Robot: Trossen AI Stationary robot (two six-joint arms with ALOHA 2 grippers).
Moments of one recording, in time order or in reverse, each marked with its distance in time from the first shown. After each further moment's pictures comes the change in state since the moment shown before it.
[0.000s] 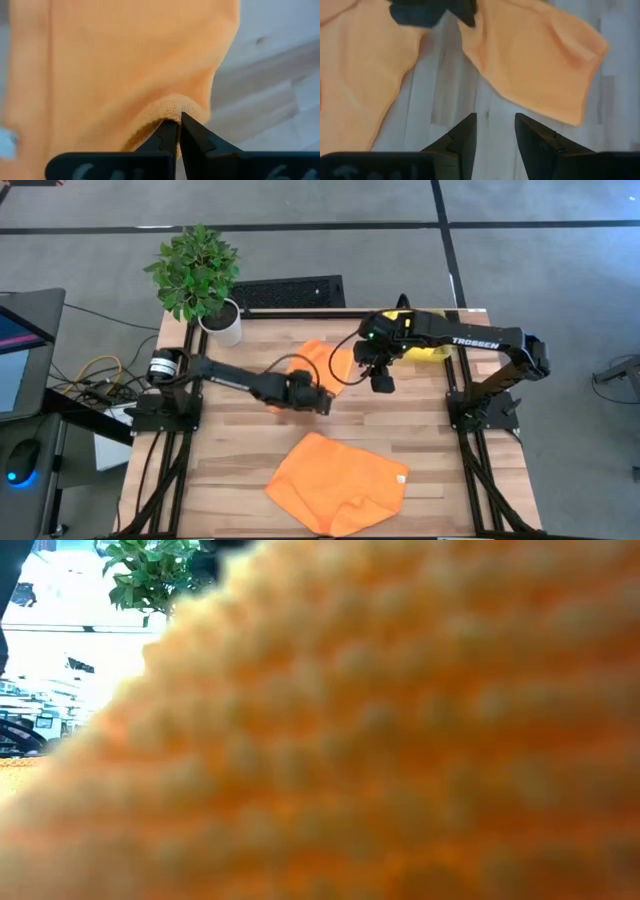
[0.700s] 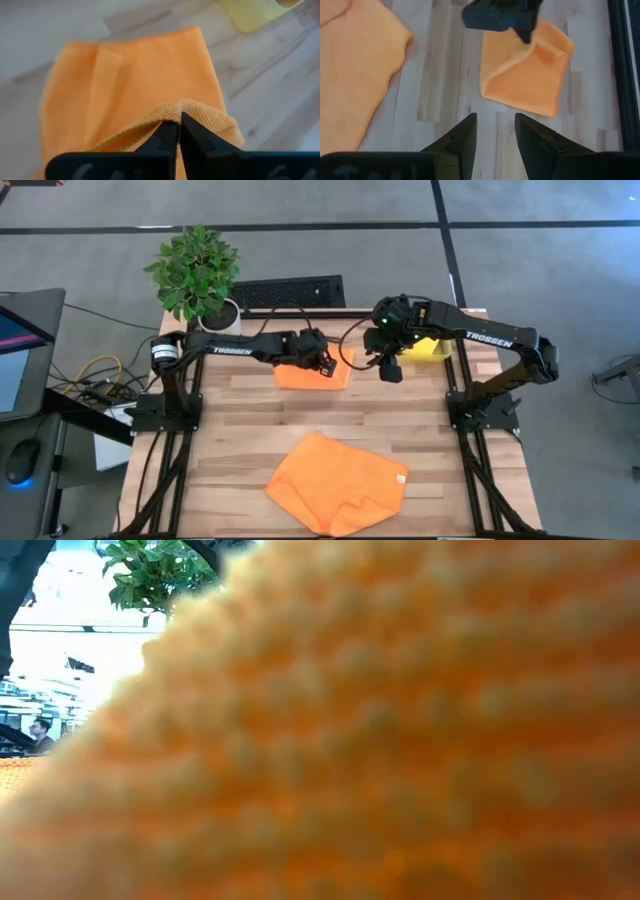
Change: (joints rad) left arm 0.313 0.000 0.050 0.200 0.115 0.559; right arm -0.090 -0.083 0.000 -0.025 -0.005 -0.053
